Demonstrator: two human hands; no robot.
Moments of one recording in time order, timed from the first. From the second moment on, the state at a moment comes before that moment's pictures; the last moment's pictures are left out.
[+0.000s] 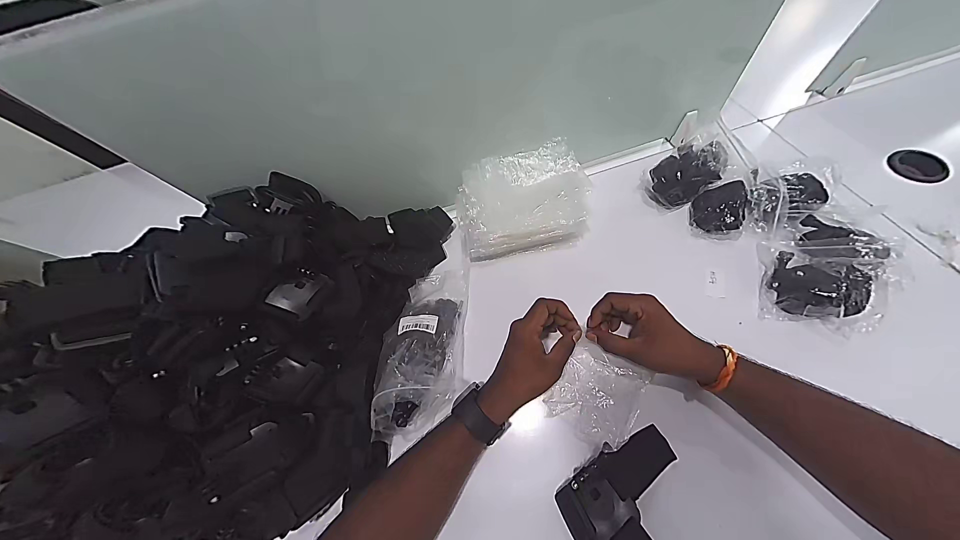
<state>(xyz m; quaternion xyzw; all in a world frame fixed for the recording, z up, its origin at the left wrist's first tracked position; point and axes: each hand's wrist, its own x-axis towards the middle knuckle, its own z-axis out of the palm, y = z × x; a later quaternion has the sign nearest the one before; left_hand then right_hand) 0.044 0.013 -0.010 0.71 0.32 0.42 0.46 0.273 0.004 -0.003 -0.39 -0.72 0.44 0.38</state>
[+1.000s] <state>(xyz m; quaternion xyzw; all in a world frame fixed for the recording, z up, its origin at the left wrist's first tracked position) 0.043 0.013 -0.007 0.69 0.35 0.43 0.47 0.269 0.004 -0.002 -0.38 -0.72 0.44 0.38</state>
